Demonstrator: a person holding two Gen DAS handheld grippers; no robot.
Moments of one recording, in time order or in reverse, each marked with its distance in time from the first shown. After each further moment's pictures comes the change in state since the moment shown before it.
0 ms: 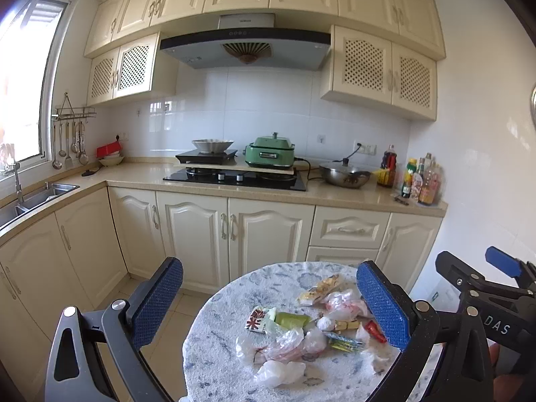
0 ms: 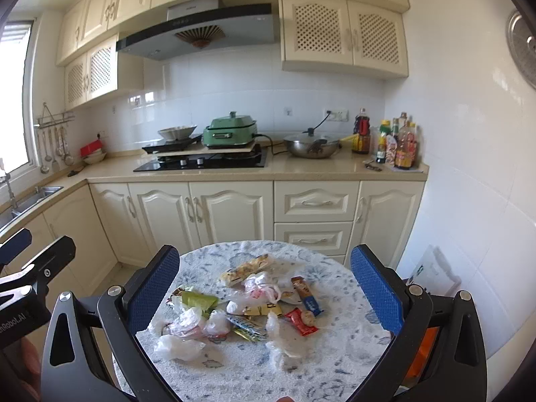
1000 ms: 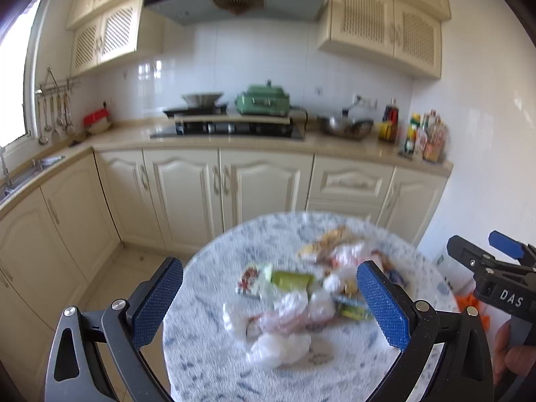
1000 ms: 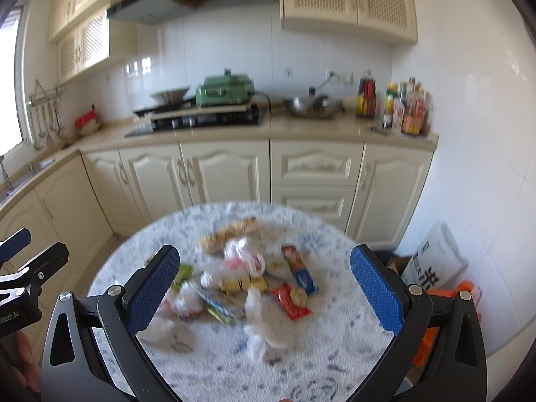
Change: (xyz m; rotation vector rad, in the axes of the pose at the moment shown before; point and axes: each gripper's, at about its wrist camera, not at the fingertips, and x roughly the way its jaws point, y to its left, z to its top) left arm 0.094 0.004 -0.045 0.026 0.191 -0.024; right arm 0.072 -0.036 -0.045 -0.002 0.184 -0.001
